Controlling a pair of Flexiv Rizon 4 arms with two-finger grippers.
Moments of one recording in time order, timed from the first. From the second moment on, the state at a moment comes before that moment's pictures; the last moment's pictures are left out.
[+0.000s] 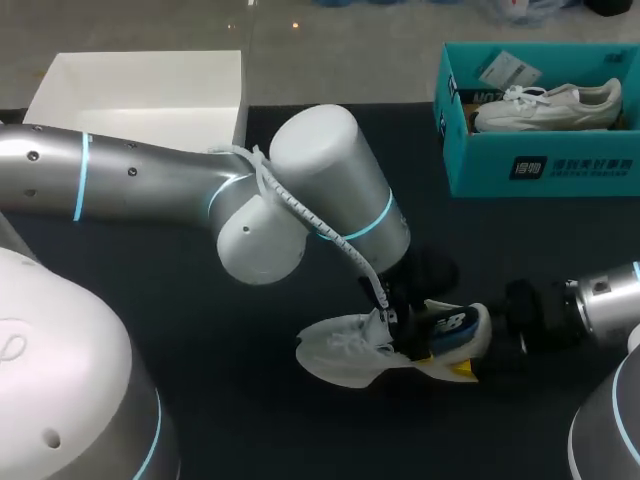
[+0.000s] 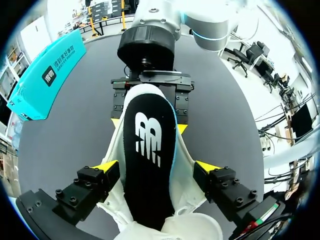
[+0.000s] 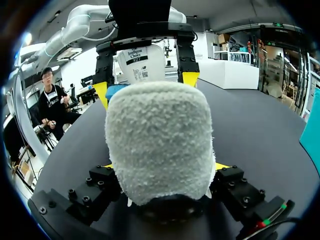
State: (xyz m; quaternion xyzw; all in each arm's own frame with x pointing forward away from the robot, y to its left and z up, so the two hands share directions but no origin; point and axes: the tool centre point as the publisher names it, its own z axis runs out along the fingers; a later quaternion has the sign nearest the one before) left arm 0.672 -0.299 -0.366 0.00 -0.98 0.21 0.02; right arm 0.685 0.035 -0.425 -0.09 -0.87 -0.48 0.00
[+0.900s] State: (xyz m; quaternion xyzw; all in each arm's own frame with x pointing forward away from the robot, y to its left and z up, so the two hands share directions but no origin) left arm 0.671 -0.311 -0.354 0.04 -0.97 0.24 0.01; right arm 0.685 0.033 -0.425 -0.09 -0.87 -0.48 0.00
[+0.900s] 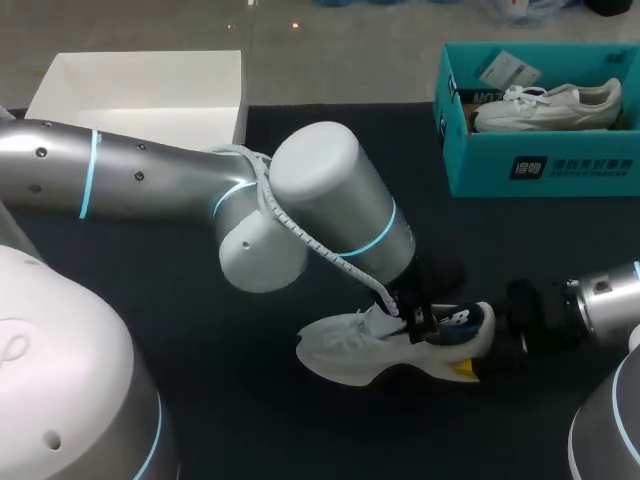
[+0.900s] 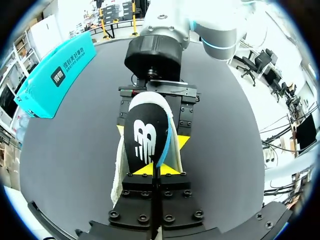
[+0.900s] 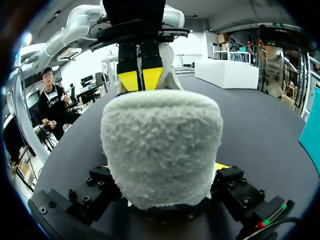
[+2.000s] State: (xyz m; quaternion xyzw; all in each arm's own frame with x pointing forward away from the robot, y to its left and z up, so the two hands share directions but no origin) left arm 0.669 -0.326 -0.263 -0.01 -0.90 0.44 0.09; right arm 0.685 0.034 -0.425 -0.09 -0.87 -0.48 0.00
